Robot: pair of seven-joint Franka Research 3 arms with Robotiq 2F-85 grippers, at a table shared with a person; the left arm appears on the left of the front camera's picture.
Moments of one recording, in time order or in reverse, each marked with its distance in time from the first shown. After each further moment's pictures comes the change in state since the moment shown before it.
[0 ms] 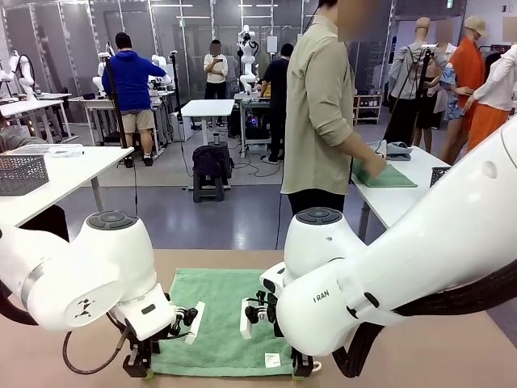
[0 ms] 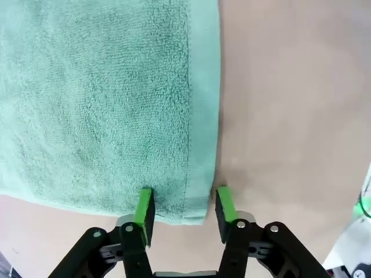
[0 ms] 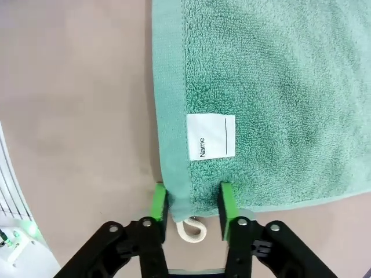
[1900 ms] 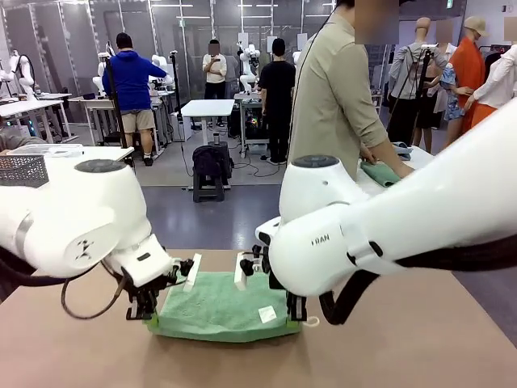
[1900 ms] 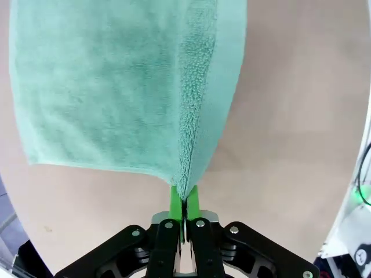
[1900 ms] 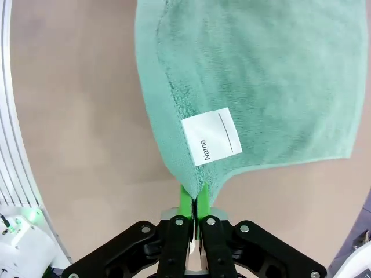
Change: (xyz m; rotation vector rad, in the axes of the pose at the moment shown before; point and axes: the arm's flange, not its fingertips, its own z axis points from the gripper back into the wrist) left arm -0.010 0.053 0.073 0.030 -0.040 0.032; right arm 0.014 -0.038 0.084 -0.060 -0.004 -0.020
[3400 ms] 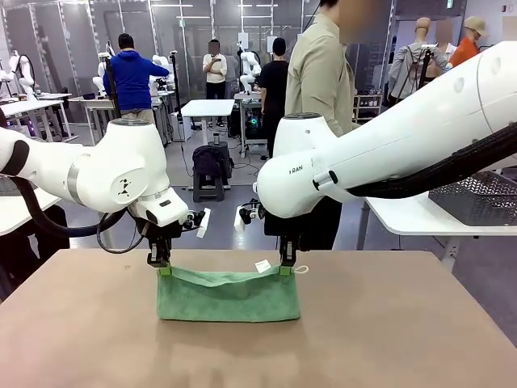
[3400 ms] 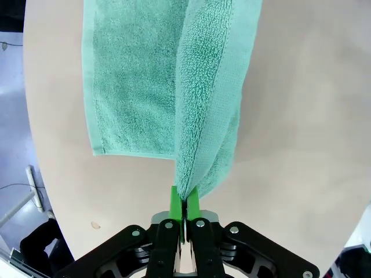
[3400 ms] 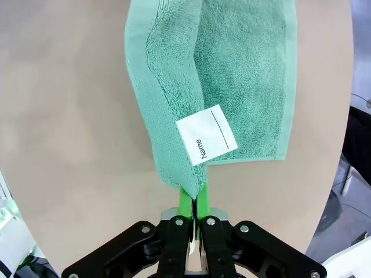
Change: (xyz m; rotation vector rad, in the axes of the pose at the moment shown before) left arm 0.000 0.115 0.016 -0.007 0.016 0.047; right arm 0.014 -0.118 0.018 0.022 -0.006 -0.011
